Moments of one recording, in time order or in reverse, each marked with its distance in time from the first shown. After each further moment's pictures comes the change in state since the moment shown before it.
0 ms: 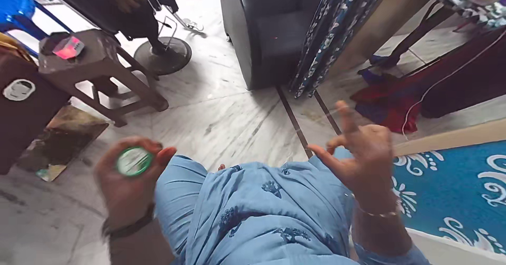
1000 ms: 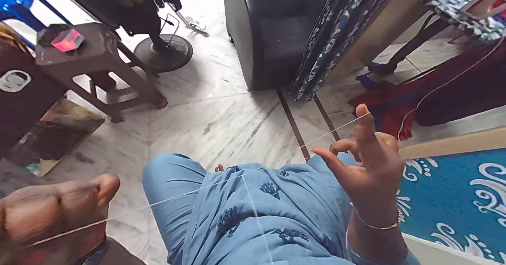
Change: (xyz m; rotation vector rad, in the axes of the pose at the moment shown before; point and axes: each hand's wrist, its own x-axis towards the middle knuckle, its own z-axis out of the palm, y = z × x) left_hand -0.030 -0.028 -0.088 -0.801 -0.257 0.126; right_hand 0.003 -0.016 -0.005 0.069 0.076 0.013
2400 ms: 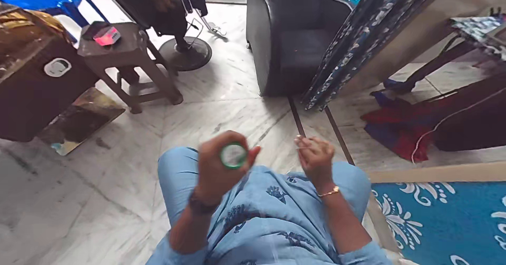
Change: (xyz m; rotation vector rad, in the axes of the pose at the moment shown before) left_hand 0.068 -0.080 0.160 0.781 0.162 -0.003; right_hand -0.064 0.053 0.126 -0.056 -0.197 -0.087
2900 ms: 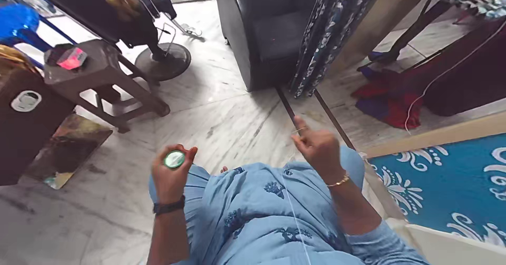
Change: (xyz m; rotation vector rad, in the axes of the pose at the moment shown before) left_hand -0.026 -0.090 -0.053 0.102 0.144 -0.419; right_hand 0.027 -0.003 -0.043 -0.006 0.060 0.112
